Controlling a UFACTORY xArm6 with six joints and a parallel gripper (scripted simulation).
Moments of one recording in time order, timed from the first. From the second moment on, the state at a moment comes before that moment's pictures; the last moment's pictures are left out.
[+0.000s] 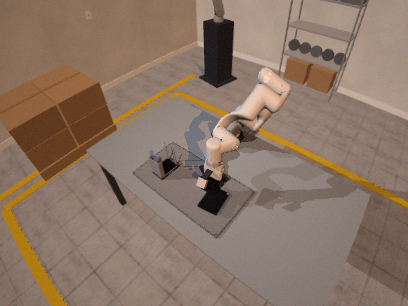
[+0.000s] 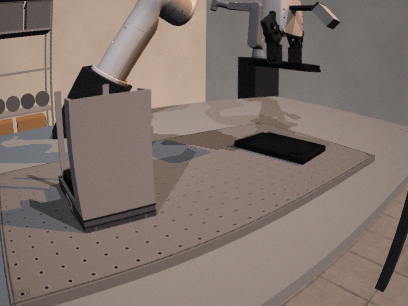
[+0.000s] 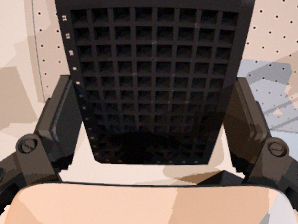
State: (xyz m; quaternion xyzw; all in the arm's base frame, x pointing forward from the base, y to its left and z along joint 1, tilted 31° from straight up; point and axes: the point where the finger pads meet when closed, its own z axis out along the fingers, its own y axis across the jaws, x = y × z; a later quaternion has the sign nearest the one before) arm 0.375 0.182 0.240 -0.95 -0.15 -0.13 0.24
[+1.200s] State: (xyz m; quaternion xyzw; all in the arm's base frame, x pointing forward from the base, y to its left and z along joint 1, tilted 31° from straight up) arm 0.384 0.207 0.195 -0.95 -0.15 -0.13 0.24
